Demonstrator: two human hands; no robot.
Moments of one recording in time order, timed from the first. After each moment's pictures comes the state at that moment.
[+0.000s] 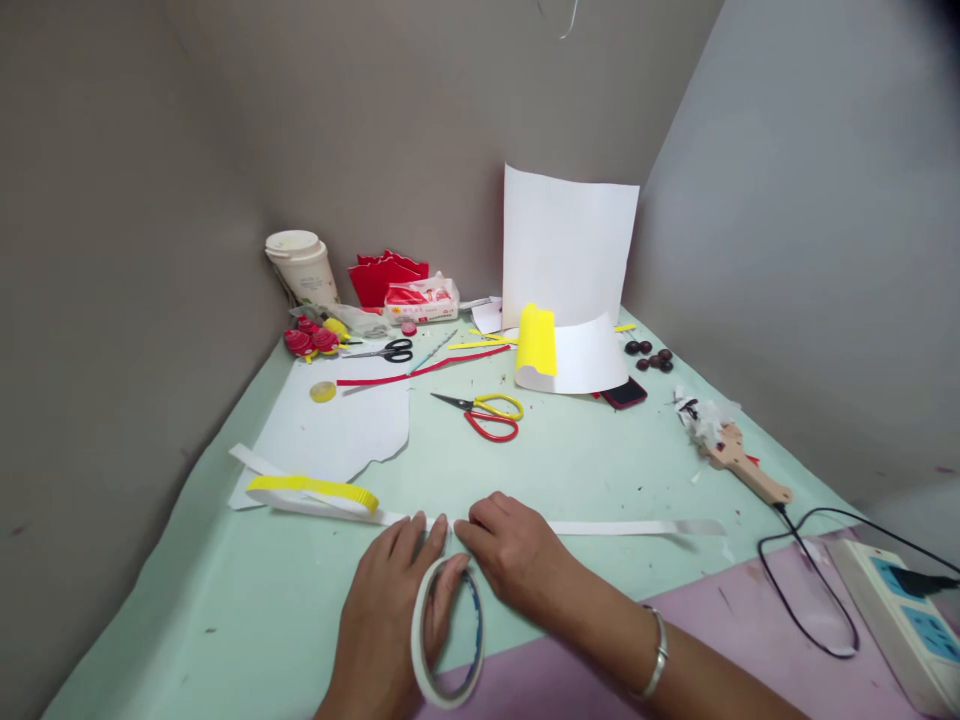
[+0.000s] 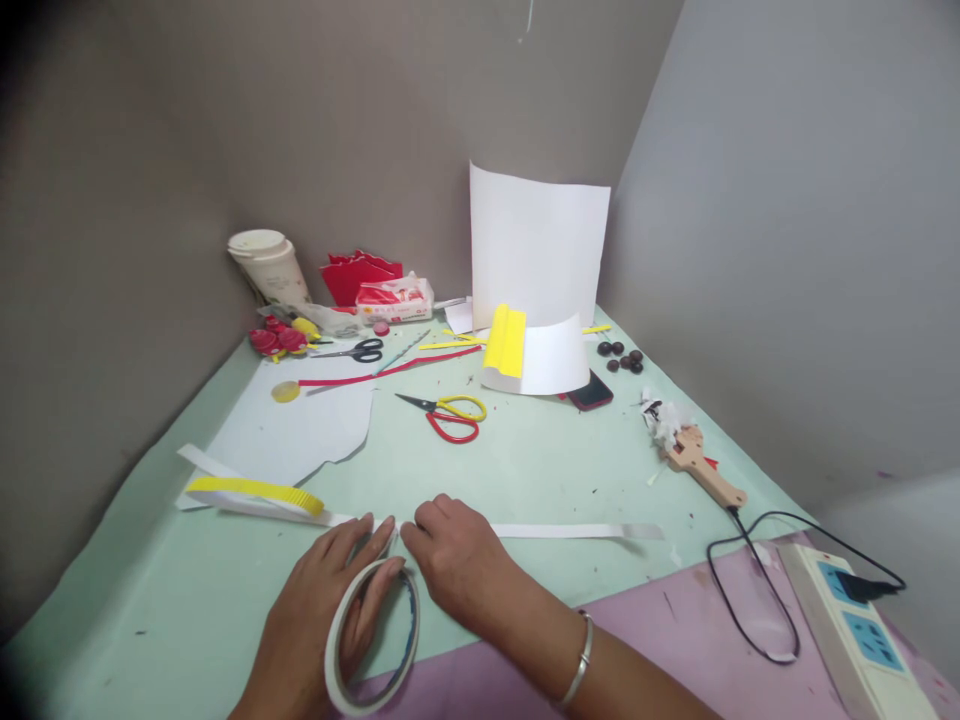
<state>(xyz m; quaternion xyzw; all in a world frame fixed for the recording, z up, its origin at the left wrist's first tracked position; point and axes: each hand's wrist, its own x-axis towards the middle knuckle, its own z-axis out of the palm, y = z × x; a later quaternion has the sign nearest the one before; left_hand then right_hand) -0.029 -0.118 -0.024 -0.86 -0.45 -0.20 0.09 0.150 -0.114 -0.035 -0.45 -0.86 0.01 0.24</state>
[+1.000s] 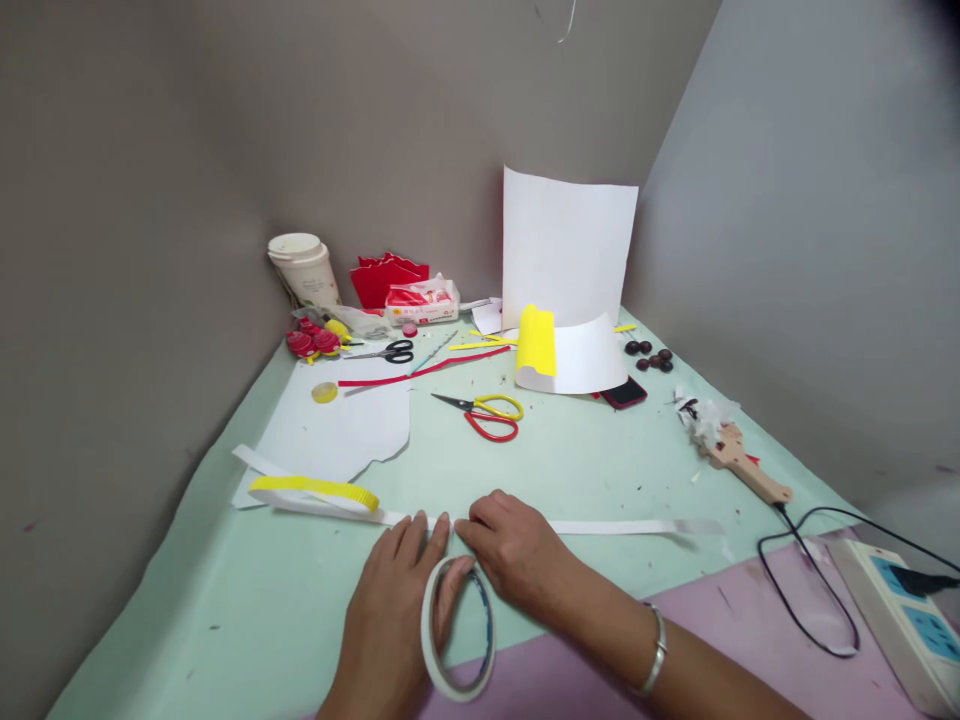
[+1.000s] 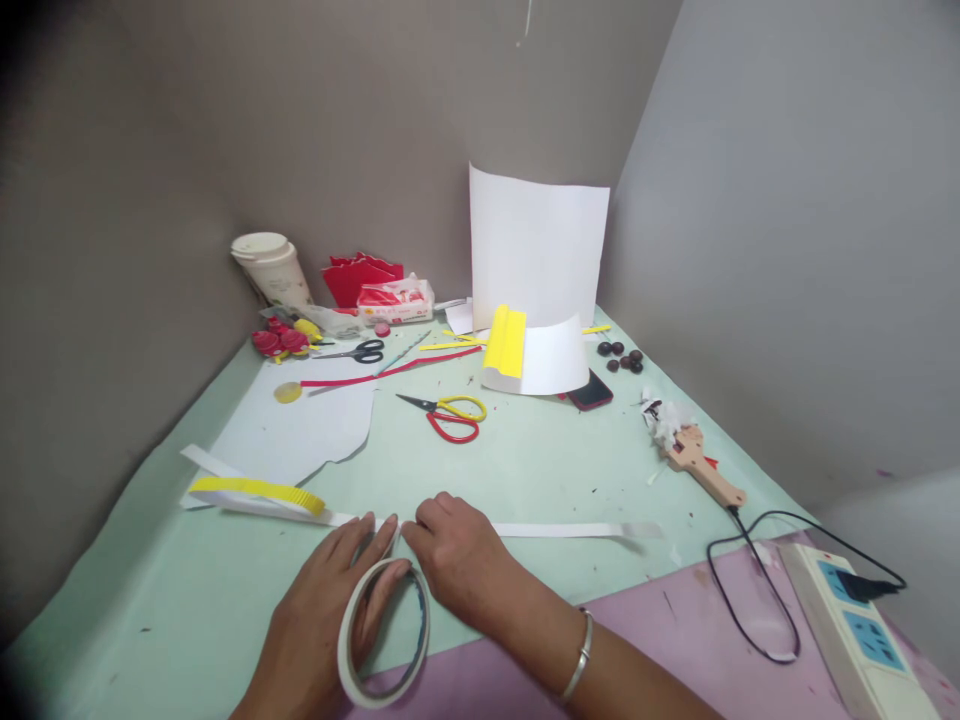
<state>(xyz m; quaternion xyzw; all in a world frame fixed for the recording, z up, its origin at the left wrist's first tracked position) -0.029 -0.121 -0.030 -0.86 -0.45 -0.19 0.11 0.151 -0.112 -0.036 -0.44 -0.86 0.03 0.25</state>
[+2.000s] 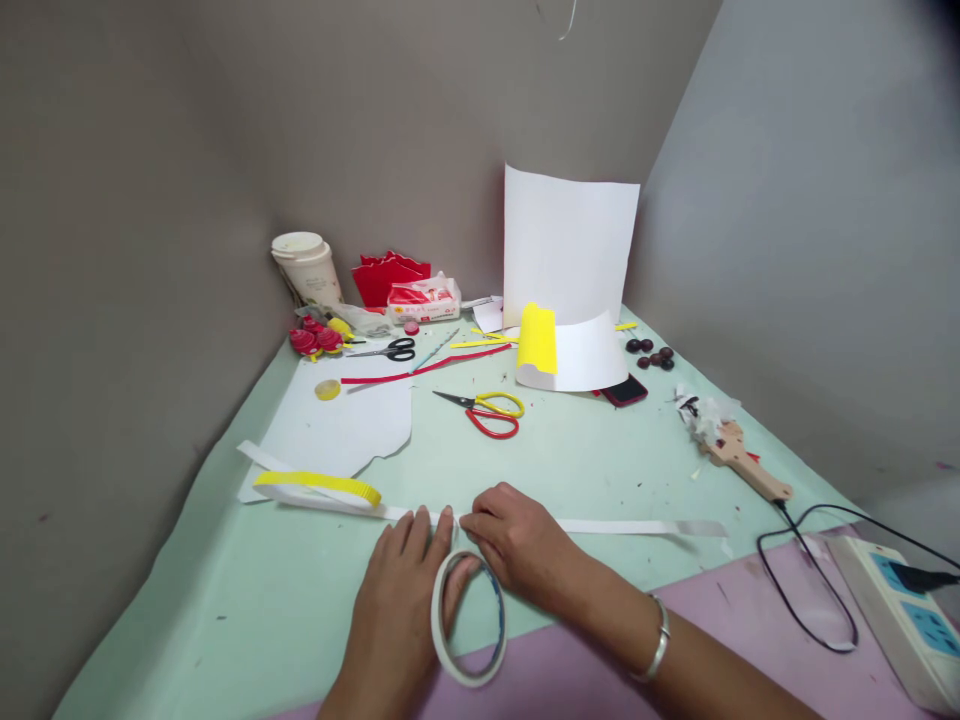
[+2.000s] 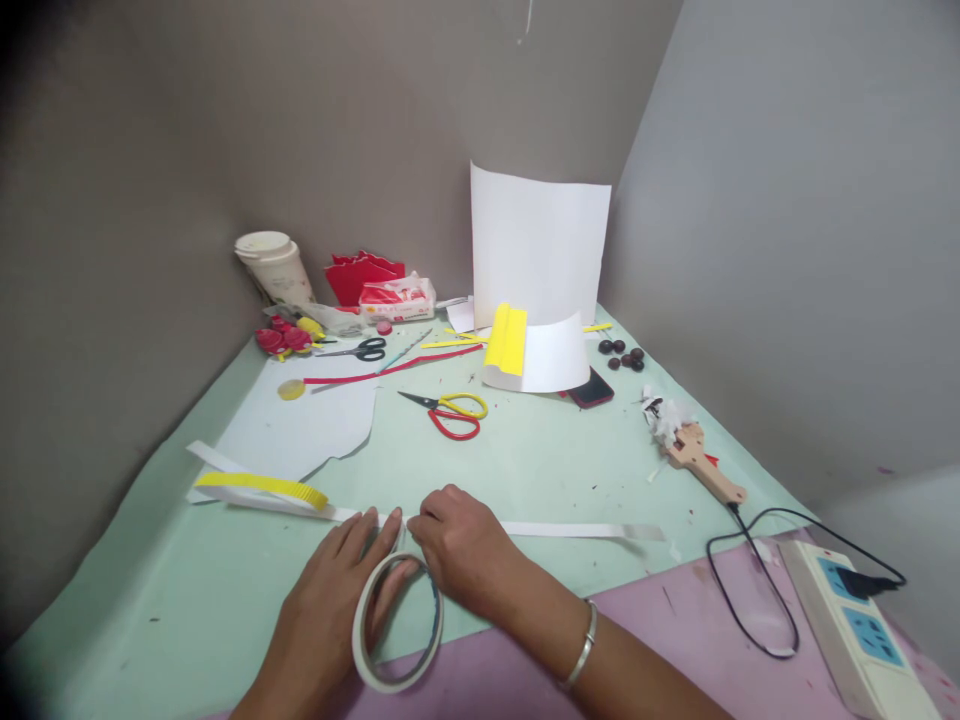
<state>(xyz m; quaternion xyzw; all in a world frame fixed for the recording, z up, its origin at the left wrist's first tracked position) -0.028 -0.119 -0.035 -0.87 -0.44 -0.16 0.14 0.157 -0.112 -0.030 -0.45 -0.85 0.11 0.26</state>
